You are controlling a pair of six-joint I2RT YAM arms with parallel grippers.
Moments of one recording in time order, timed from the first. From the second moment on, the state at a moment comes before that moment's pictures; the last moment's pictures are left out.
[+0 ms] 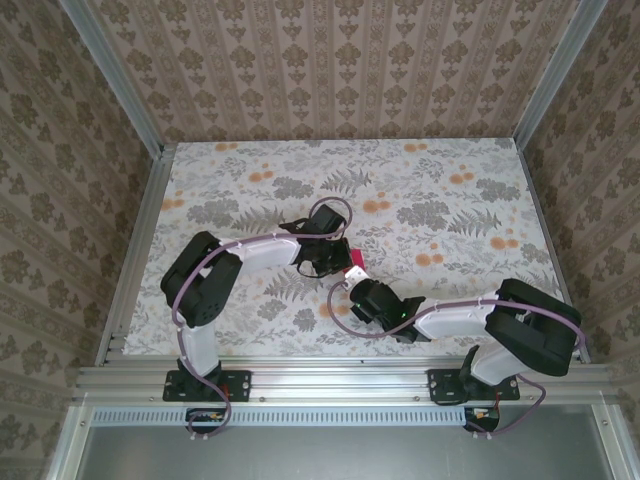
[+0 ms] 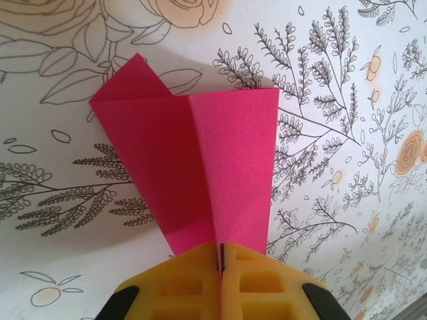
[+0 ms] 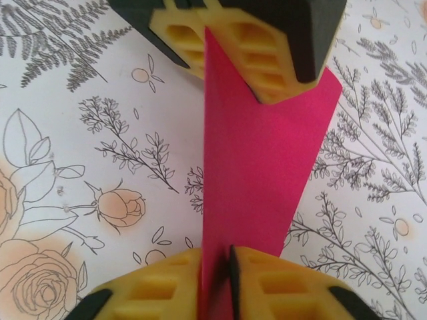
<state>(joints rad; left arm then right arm) -0.81 1.88 1.17 -0.32 0.29 -1.03 0.99 1.47 0.48 0.14 0.47 0.09</state>
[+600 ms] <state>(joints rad) -0.81 1.88 1.17 -0.34 0.29 -1.01 0.99 1.43 0.48 0.12 0.45 0.18</state>
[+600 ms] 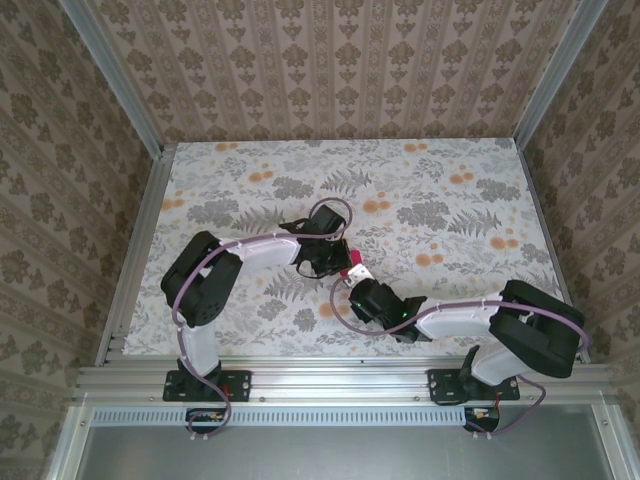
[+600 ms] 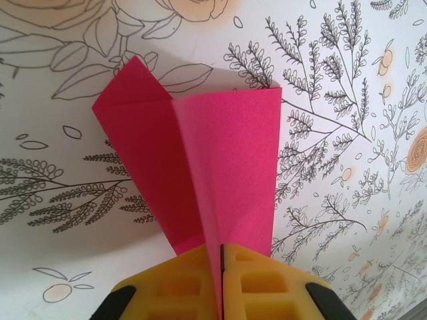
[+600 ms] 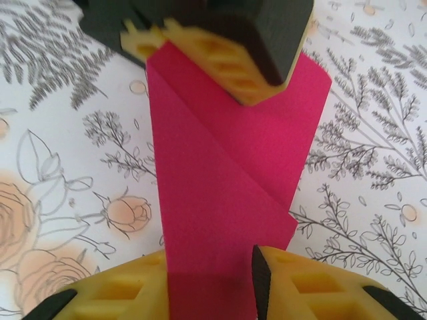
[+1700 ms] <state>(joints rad) -0.81 1.88 1.17 -0.35 0.29 -1.01 0.99 1.43 0.49 0.11 0.42 0.21</state>
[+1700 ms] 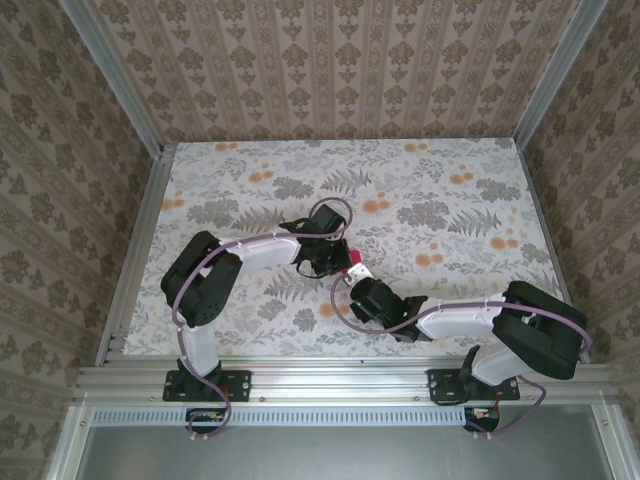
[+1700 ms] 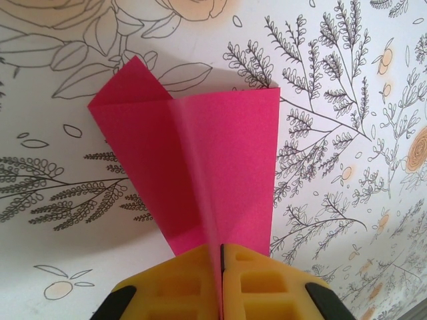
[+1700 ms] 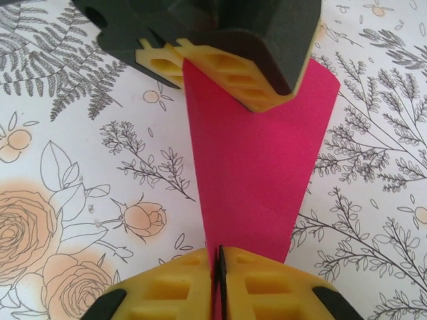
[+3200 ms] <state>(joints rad) -0.85 1.73 1.05 -0.27 0.21 -0.94 0.60 1.57 0.32 0.62 -0.31 0.86</state>
